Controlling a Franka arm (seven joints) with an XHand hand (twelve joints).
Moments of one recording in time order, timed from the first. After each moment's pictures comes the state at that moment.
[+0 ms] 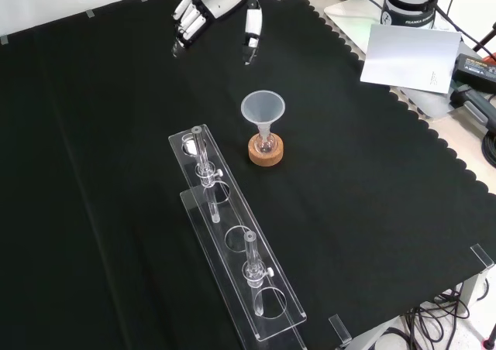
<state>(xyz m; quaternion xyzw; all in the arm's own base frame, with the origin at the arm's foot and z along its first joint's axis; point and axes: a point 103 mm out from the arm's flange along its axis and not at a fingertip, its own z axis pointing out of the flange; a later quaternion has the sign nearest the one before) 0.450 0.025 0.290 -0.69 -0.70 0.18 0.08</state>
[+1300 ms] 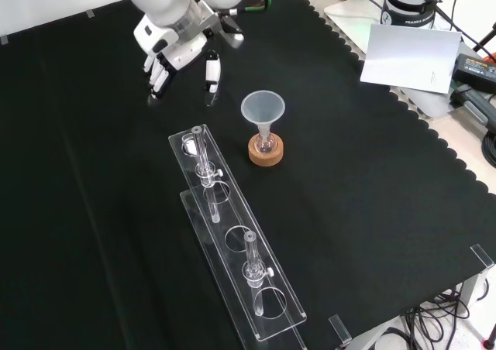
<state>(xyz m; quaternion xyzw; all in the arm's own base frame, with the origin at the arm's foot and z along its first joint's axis) 0.535 -0.003 0.181 -0.67 -0.71 0.19 0.09</state>
